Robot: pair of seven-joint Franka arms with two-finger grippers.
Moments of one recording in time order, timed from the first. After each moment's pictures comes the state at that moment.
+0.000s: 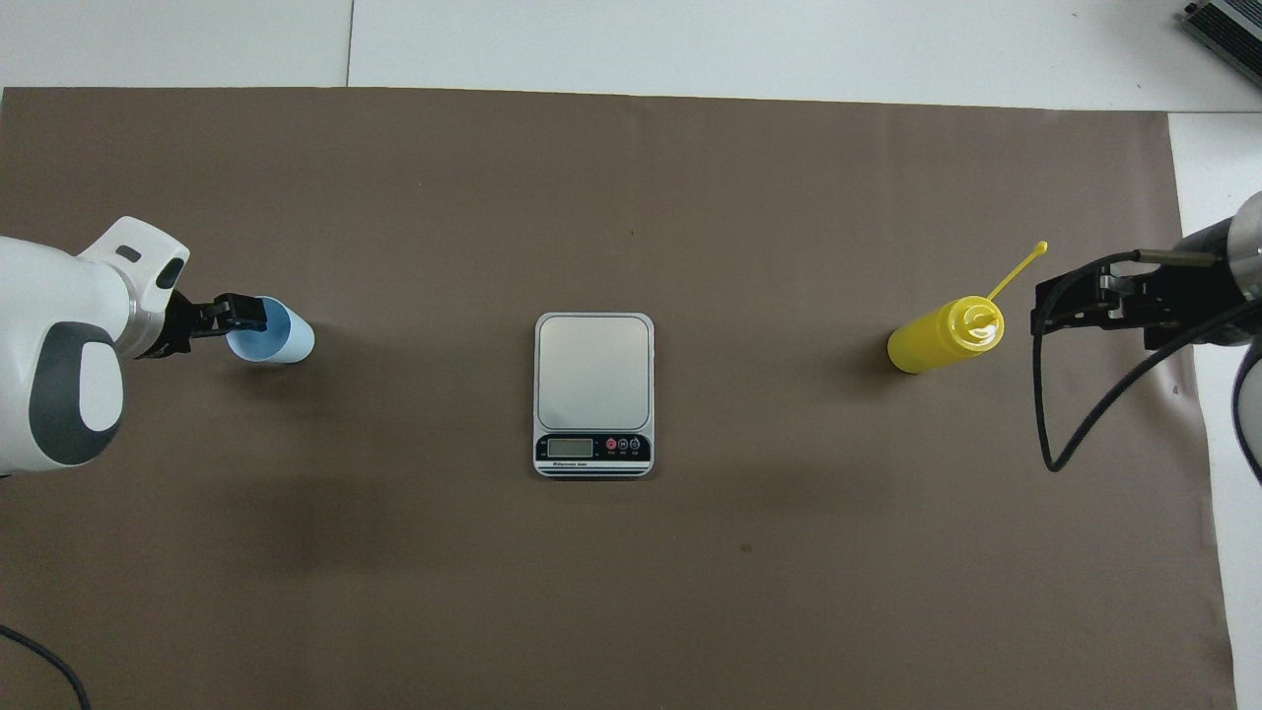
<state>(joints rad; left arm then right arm) 0.10 0.17 -0.07 -2.09 -0.02 2.36 -0.18 0.07 0.03 -0.03 -1.53 0.02 1.51 0.17</state>
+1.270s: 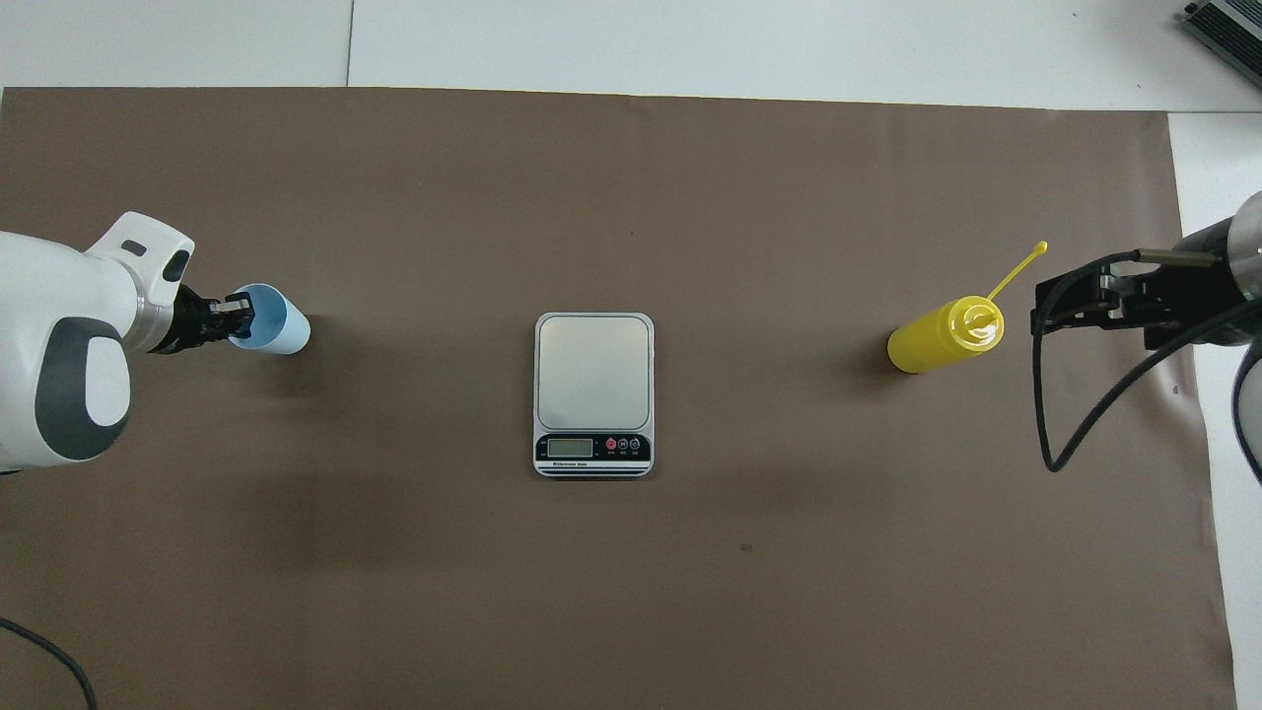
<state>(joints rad) 0.09 0.18 -0.09 -1.90 -0.06 2.21 -0.20 0.07 0.03 -0.03 -1.53 0.02 1.51 0.17</state>
